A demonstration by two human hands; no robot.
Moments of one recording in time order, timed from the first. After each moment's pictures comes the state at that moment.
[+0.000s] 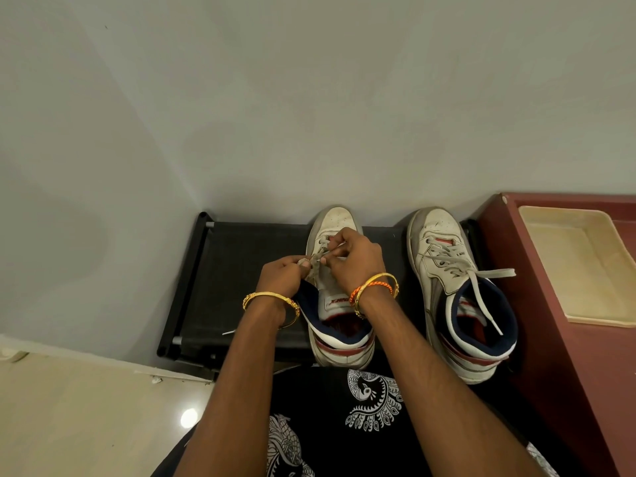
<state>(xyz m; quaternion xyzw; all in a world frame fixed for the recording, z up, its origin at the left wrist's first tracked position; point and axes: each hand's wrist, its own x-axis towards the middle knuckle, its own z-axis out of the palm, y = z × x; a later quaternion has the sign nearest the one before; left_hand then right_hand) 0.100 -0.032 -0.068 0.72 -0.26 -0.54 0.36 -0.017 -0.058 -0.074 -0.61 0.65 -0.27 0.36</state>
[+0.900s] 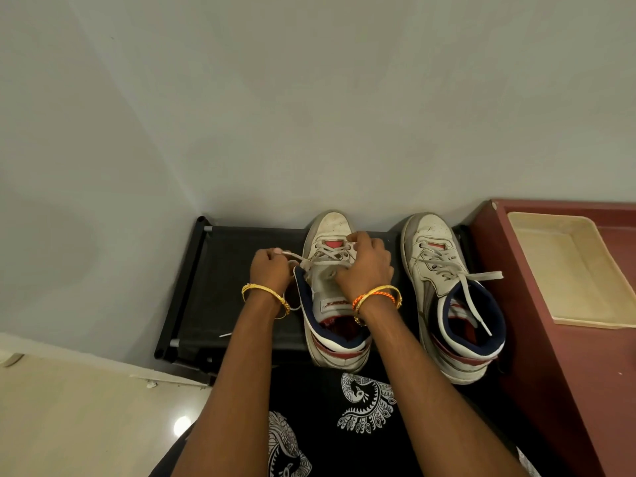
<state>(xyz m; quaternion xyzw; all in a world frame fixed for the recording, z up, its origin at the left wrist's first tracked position) 0.106 -0.046 -0.078 0.75 -0.22 -0.45 0.44 -0.029 -0.046 -0.065 -0.62 0.71 -0.21 0.28</state>
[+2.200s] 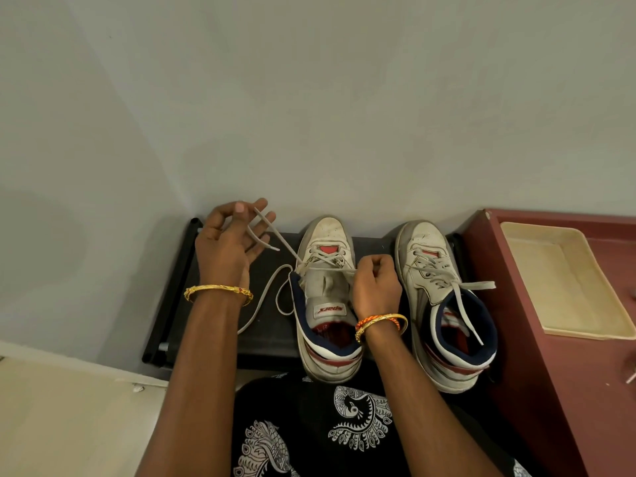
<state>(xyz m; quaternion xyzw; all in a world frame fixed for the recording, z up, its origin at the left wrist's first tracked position) 0.127 -0.029 -0.006 0.52 -0.24 -0.47 0.67 -0.037 -0.029 -0.068 -0.36 0.70 -0.45 0.41</state>
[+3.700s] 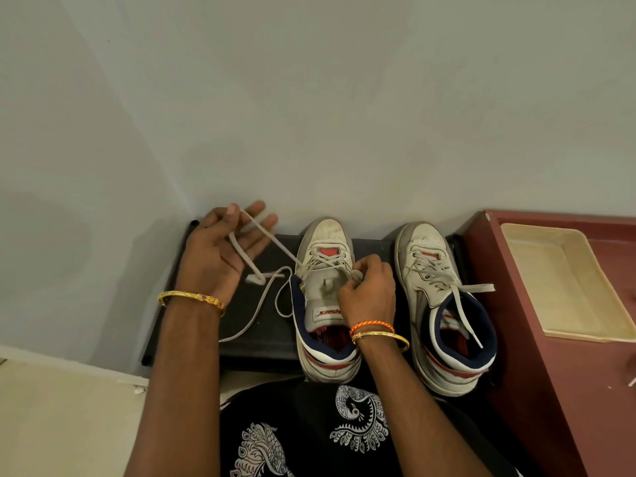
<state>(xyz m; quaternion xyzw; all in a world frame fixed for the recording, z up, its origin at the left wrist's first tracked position) 0.141 -0.024 0.007 0.46 -0.22 -0.57 0.64 -0.036 -0.026 -0.075 -0.55 0.72 -0.33 0.26</state>
